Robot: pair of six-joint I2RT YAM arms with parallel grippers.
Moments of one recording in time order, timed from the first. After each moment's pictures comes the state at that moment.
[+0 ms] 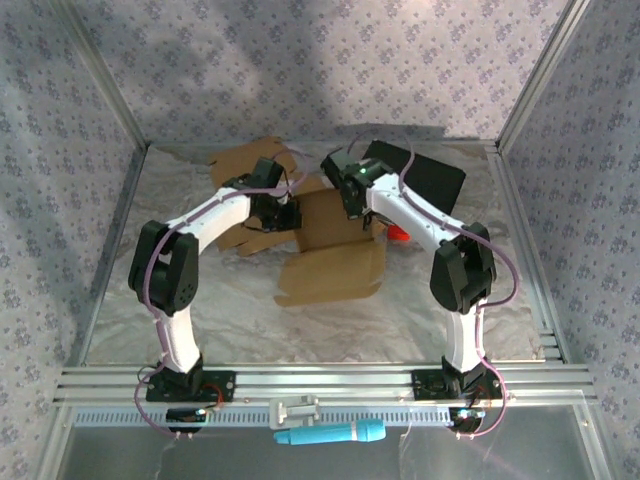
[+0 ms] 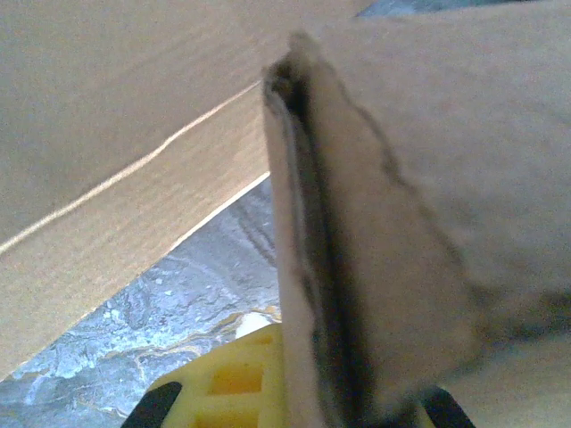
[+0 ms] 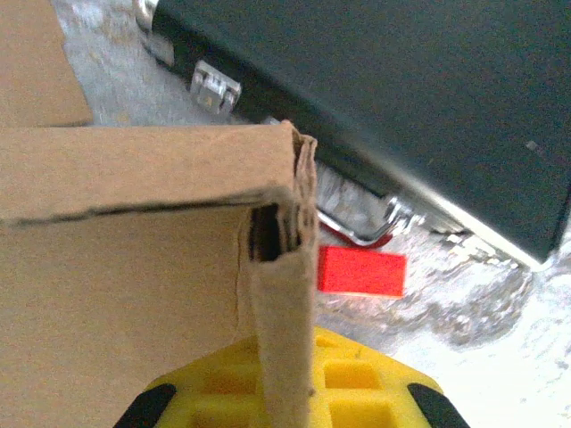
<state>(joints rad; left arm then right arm) -0.45 1.88 1.39 -0.62 0.35 -0.45 0.63 1.95 1.76 -1.09 0.52 0.47</state>
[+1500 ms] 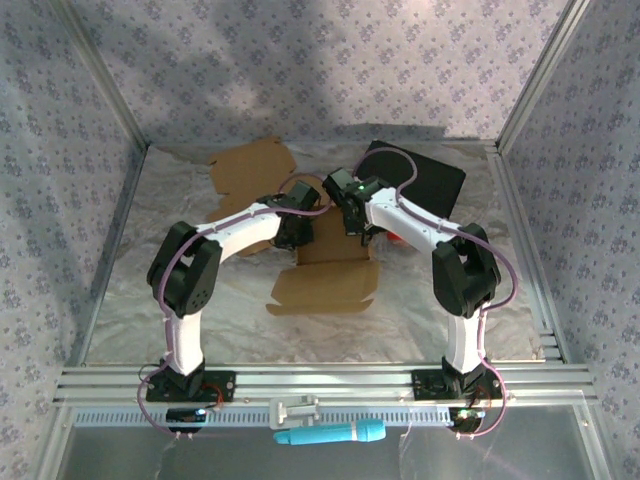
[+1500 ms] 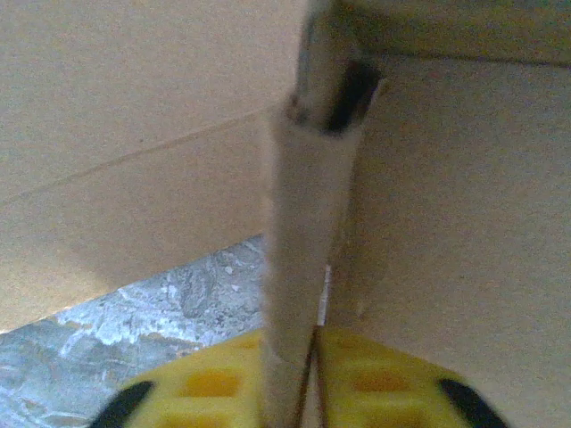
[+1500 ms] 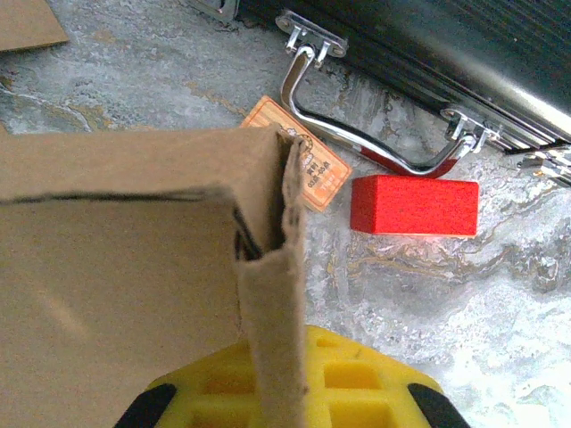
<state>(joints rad) -0.65 1.93 1.38 -0.64 -0.14 -0.70 0.63 1.91 1.59 -1.01 0.44 0.61</state>
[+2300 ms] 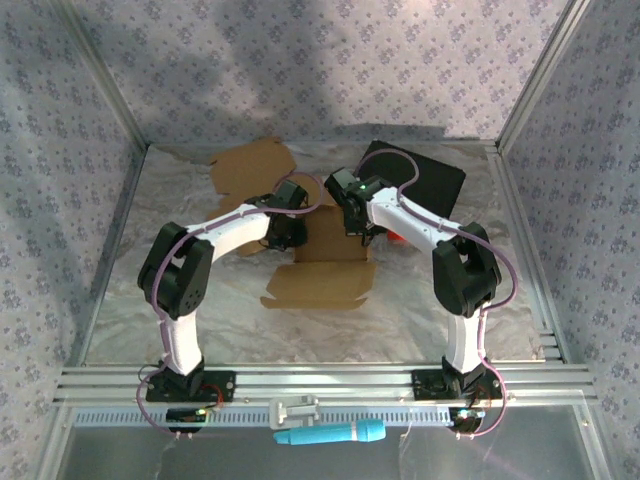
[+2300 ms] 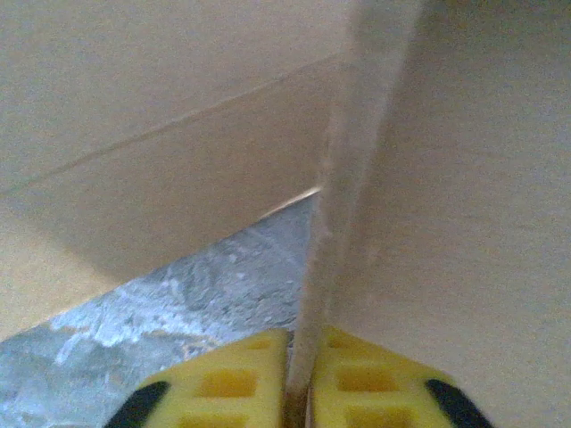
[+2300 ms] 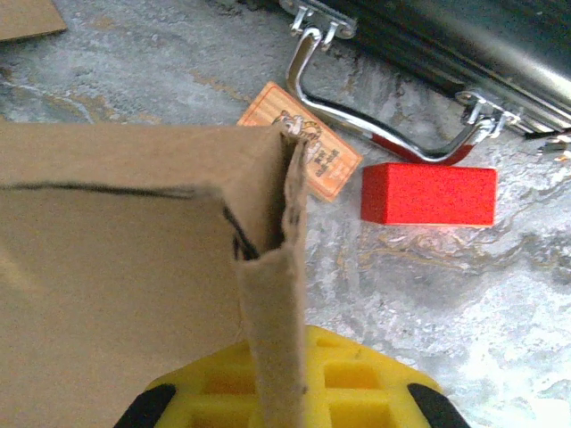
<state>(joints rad) -0.60 1.89 1.33 -0.59 -0.01 -0.63 0.62 1.92 1.59 -1.01 0.40 0.62</state>
